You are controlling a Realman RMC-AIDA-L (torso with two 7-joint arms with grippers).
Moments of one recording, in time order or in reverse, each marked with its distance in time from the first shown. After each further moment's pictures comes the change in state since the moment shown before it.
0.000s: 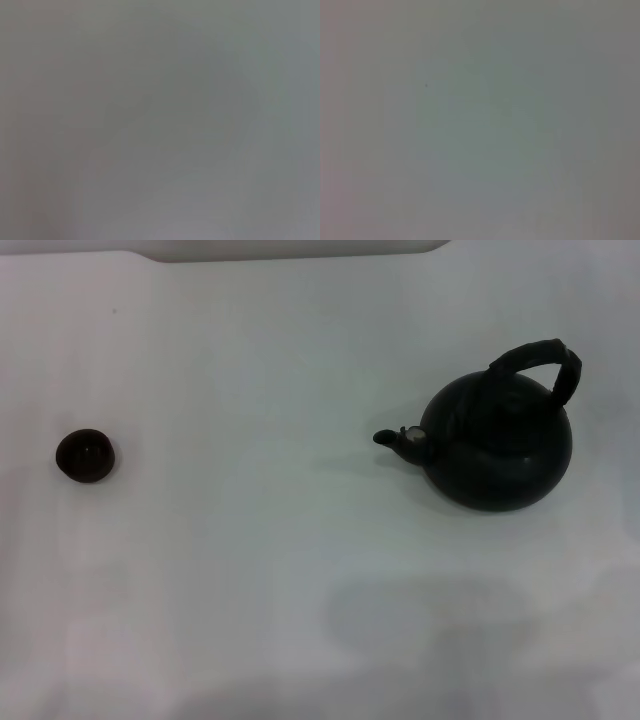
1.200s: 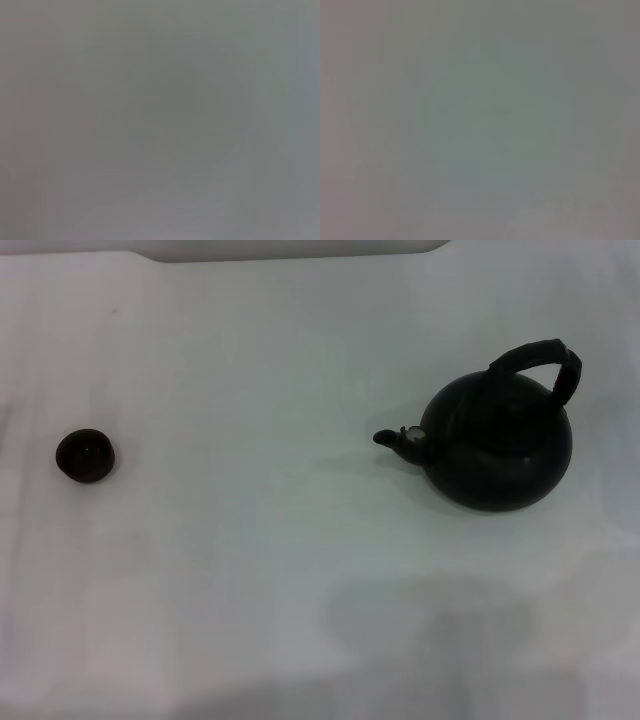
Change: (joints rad) left arm -0.074 0.004 -0.001 0.004 -0.014 0.007 -0.001; right arm 0.048 0.003 -0.050 0.010 -0.001 -0.077 0.007
